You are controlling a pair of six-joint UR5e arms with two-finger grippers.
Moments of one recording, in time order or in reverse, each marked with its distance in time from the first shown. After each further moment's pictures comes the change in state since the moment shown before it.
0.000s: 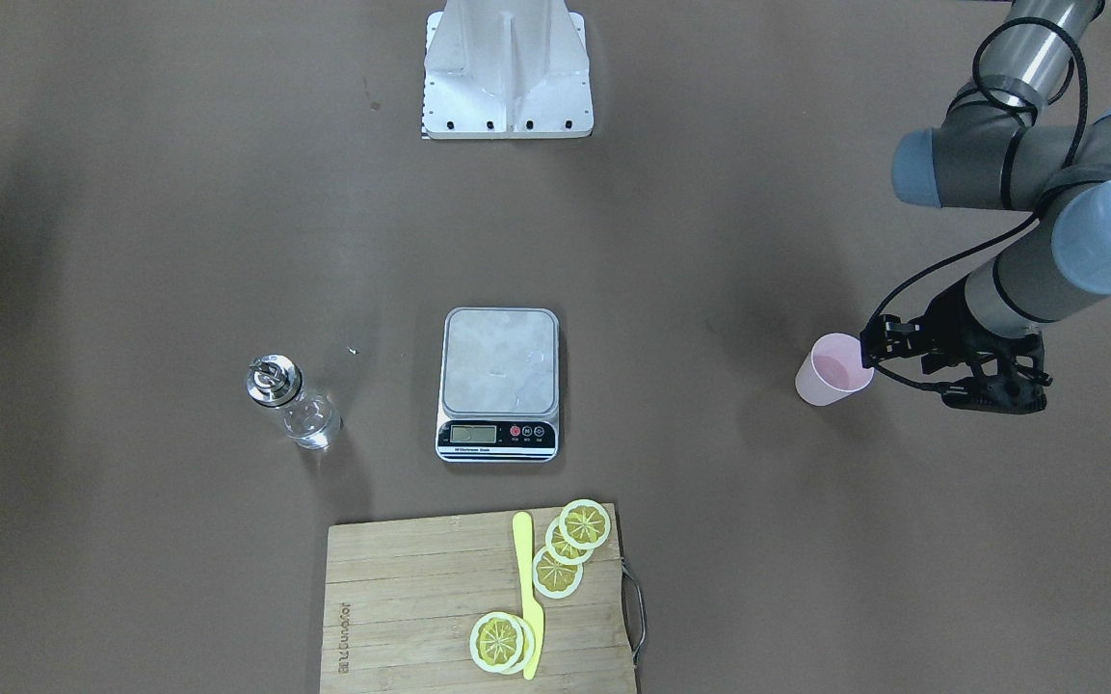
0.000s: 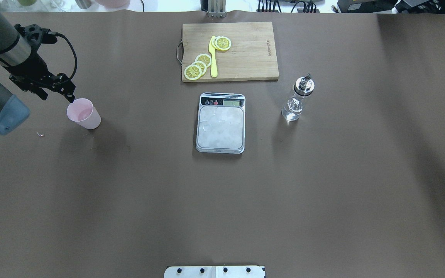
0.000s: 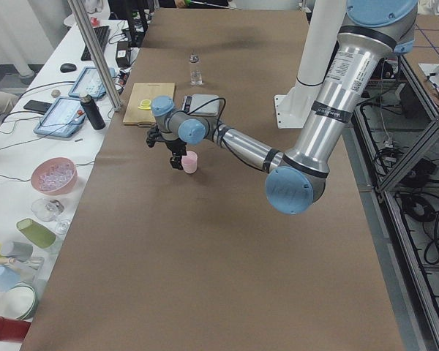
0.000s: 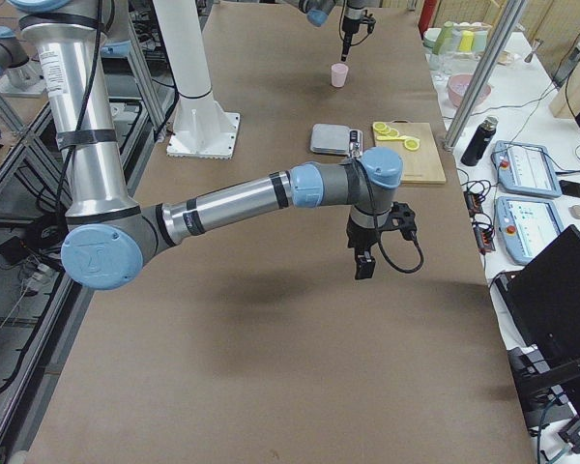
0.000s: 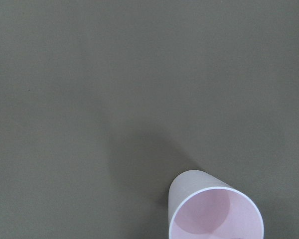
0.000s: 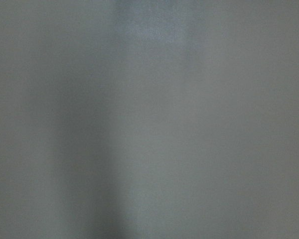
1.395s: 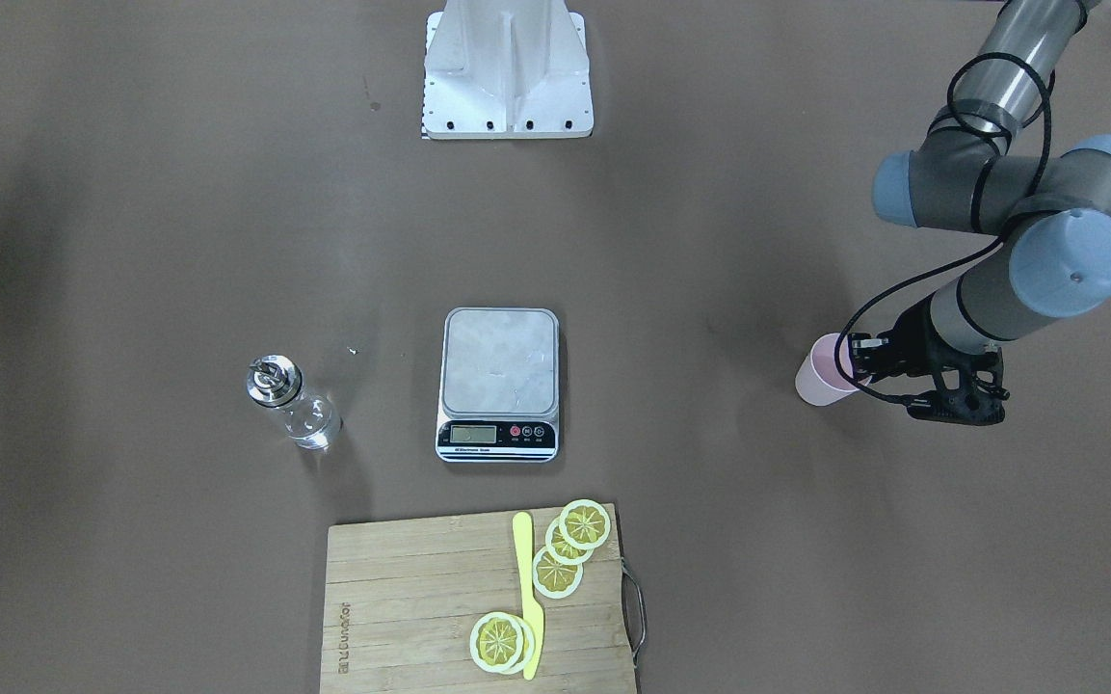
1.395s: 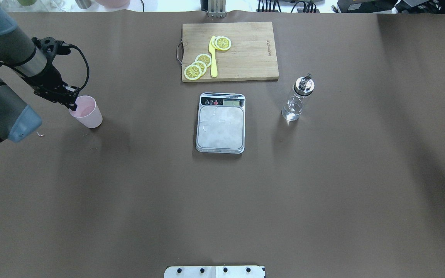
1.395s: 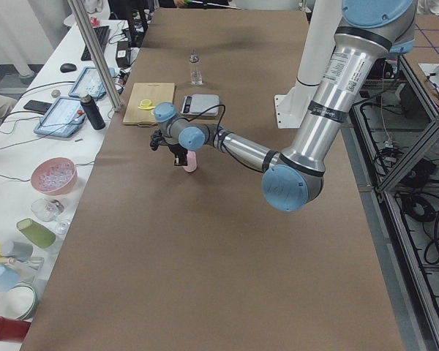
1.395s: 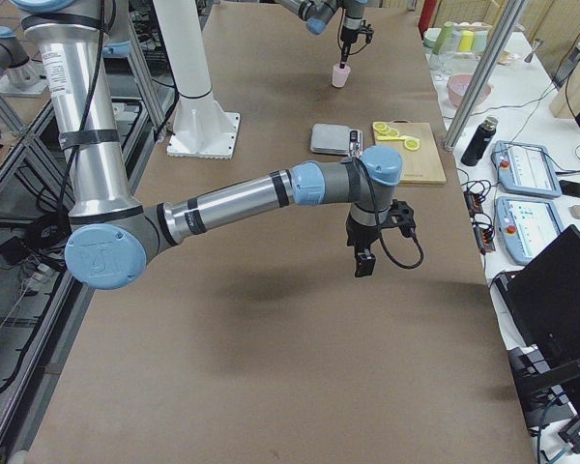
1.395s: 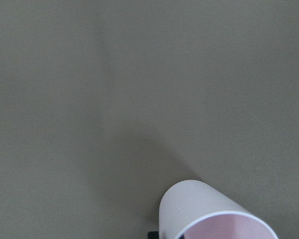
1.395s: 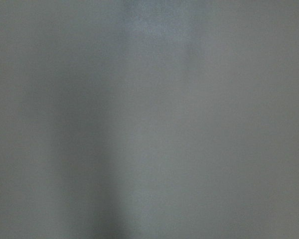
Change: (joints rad) left arm 0.044 -0.016 0.063 -0.112 -0.008 -0.062; right arm -0.022 0.003 0.001 0.000 -0.007 0.000
